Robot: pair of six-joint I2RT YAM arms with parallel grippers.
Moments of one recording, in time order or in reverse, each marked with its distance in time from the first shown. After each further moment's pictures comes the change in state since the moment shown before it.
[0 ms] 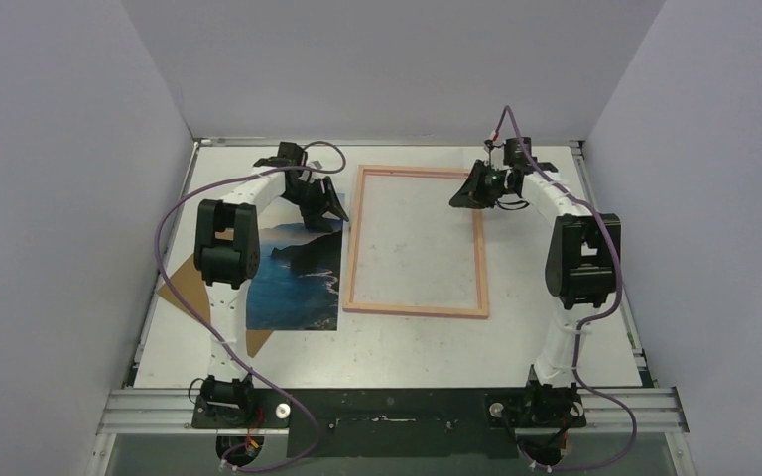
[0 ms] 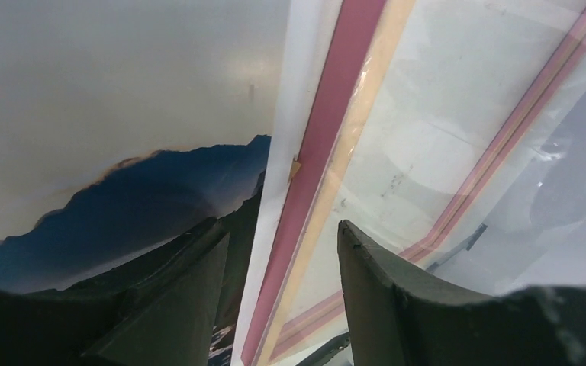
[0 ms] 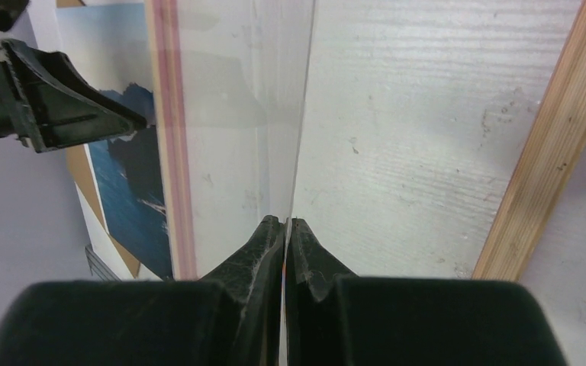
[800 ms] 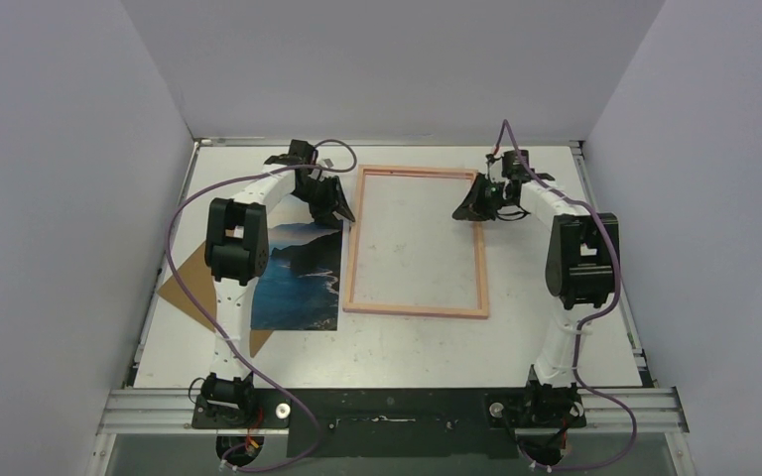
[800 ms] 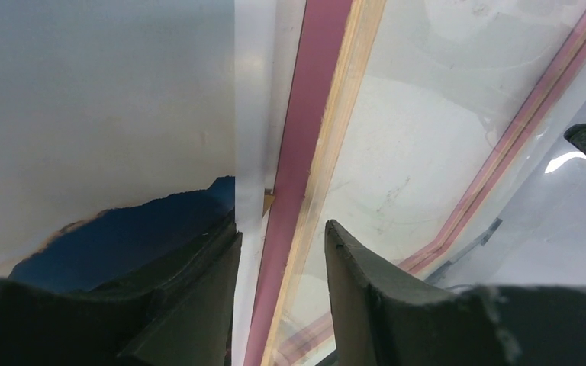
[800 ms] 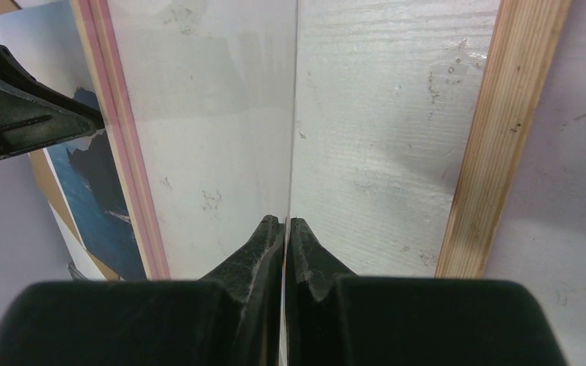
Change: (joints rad) left arm -0.041 0.079 0.118 -0.027 0.000 0.032; right arm -0.008 0.015 -0.092 0.013 0.069 -0.002
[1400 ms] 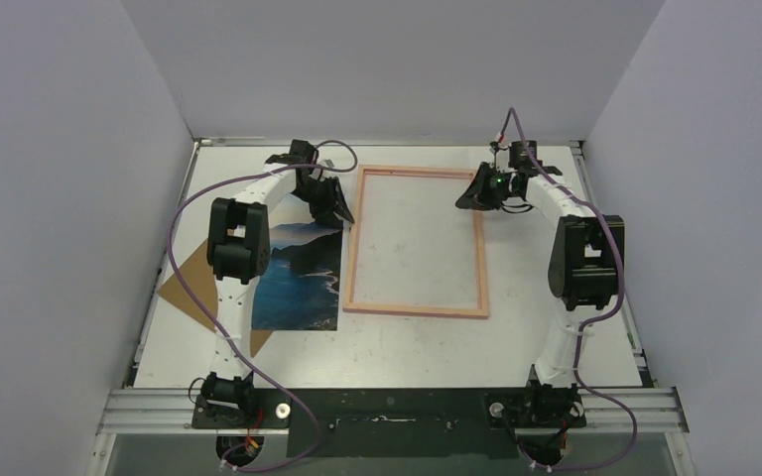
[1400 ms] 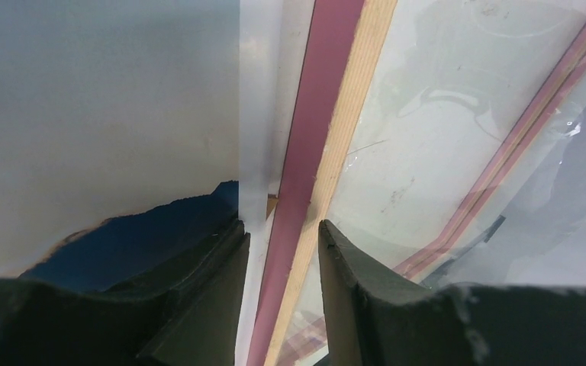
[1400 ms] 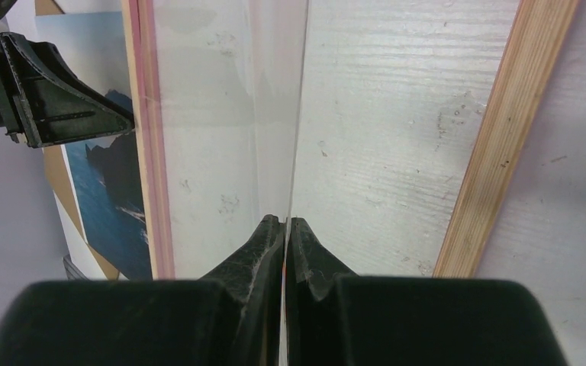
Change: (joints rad) left arm -0.002 0.029 0.034 -0.029 0.000 0.014; right arm -0.018 -0.021 0.047 0.008 -0.041 -0.042
